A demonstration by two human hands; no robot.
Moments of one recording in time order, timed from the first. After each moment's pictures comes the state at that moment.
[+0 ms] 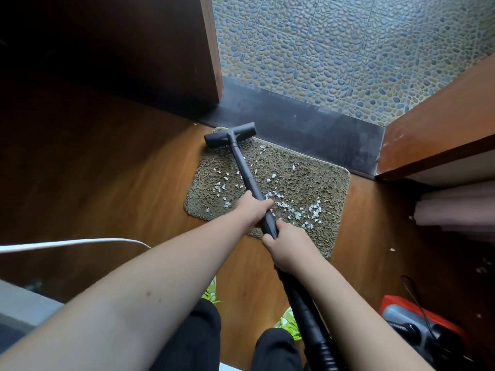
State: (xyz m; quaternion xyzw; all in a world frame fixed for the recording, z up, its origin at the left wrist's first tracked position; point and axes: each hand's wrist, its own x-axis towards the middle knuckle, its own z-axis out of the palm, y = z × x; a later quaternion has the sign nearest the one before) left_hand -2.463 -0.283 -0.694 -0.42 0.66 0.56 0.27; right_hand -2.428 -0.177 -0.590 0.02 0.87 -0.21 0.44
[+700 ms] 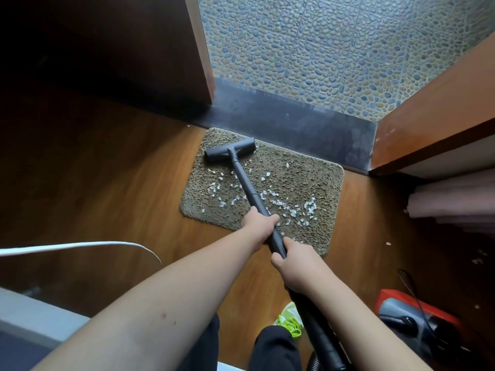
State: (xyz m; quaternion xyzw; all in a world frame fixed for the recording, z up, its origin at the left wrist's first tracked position) left_hand -2.431 -0.236 -0.694 -0.43 0.67 0.52 0.30; right_hand -2.401 -0.134 -0.587 0.03 0.87 -0.18 0.47
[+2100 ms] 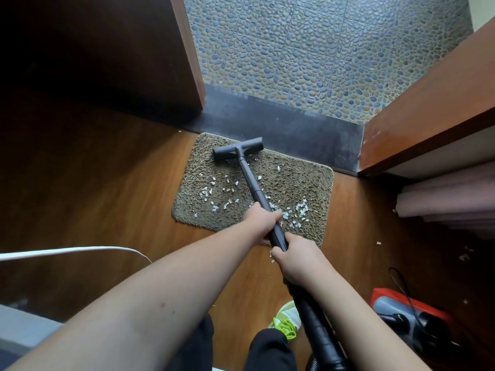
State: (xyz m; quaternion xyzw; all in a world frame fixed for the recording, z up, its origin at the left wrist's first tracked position) left_hand -2.452 -0.217 -0.681 -0.39 0.67 0.54 0.32; right_hand -2.410 -0.120 -0.574 0.08 0.87 -0.21 0.44
